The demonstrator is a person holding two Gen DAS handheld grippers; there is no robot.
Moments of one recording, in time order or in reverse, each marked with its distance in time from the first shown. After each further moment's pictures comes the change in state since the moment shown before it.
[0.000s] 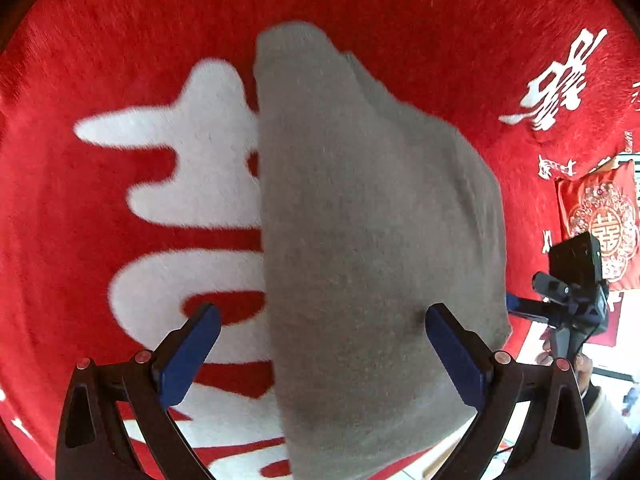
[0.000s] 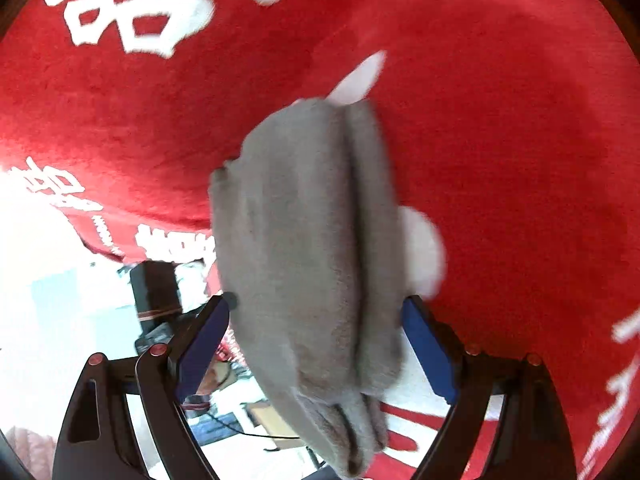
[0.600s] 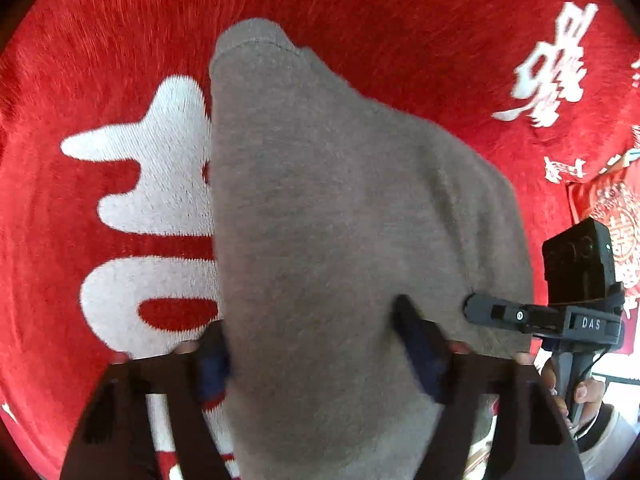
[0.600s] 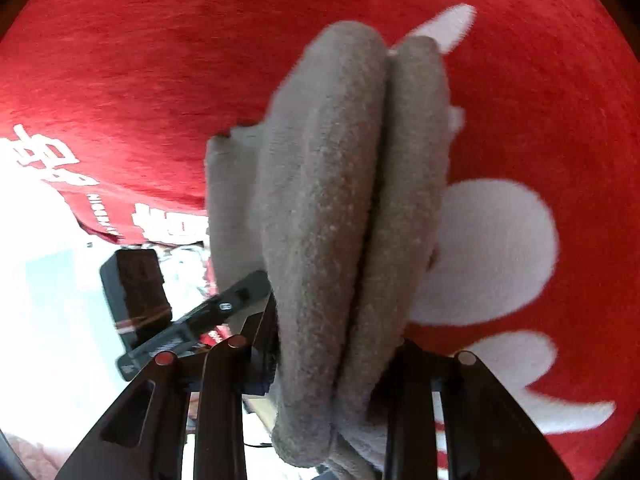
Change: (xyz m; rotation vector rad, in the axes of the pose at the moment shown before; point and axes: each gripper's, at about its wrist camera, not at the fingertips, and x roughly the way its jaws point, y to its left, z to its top) left arm 0.007 -0.041 -0.007 0.029 -0.089 0.071; right arm 0.038 0.043 -0.016 -0.031 0.018 0.018
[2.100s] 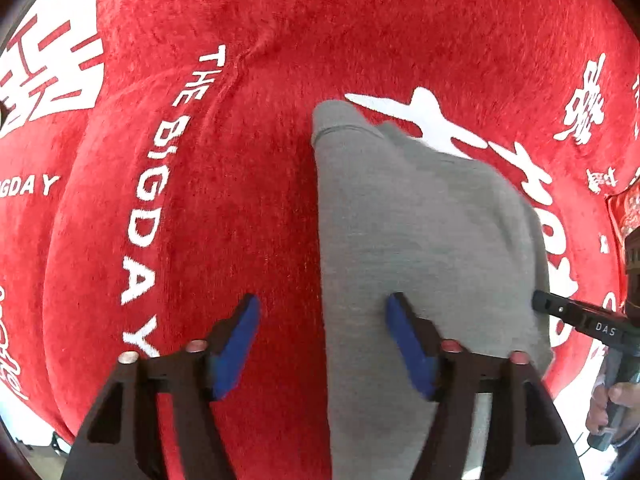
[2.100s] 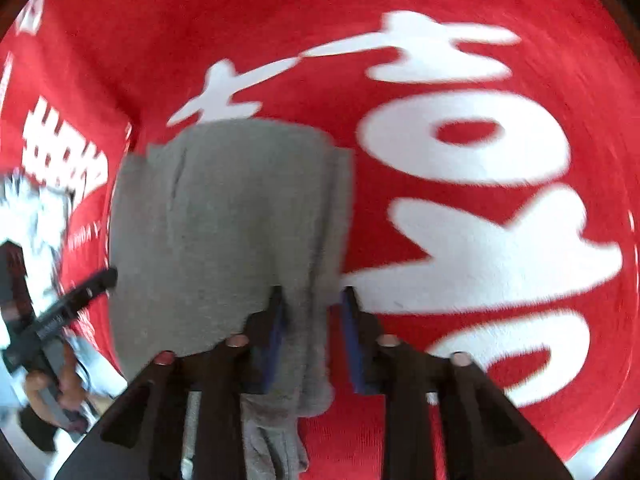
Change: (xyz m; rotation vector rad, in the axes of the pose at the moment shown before) left arm -0.100 0.160 -0.108 -0.053 -0.164 0.214; right arm 0.104 0.068 -0.093 -0.197 -0.134 -0.669
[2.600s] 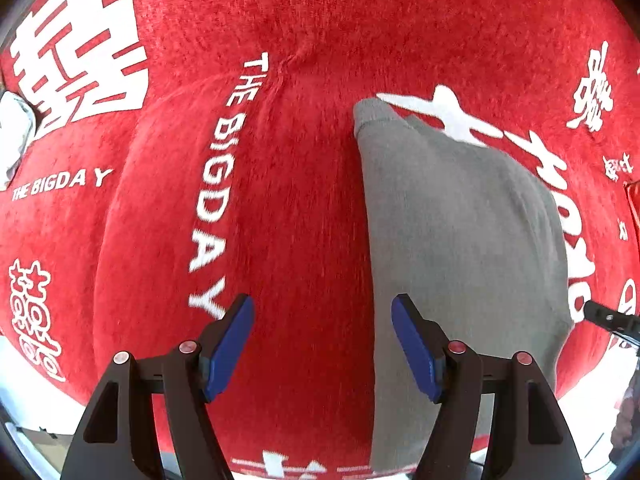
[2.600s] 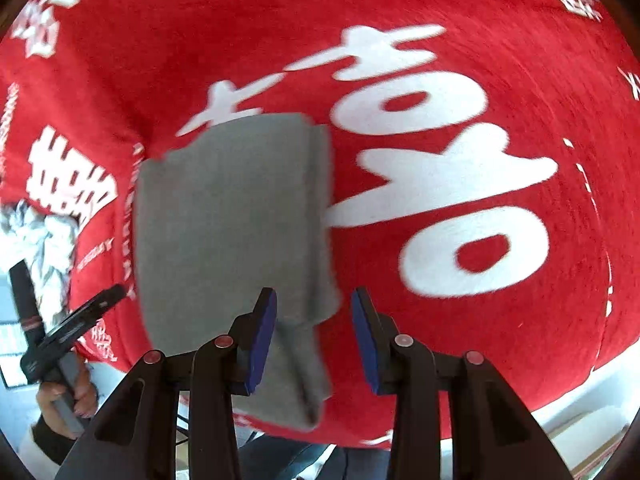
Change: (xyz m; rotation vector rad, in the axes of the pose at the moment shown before) left arm -0.041 0.016 -0.026 0.017 0.012 0.111; right arm -0.048 0.034 -0.056 0.024 -0.052 0.002
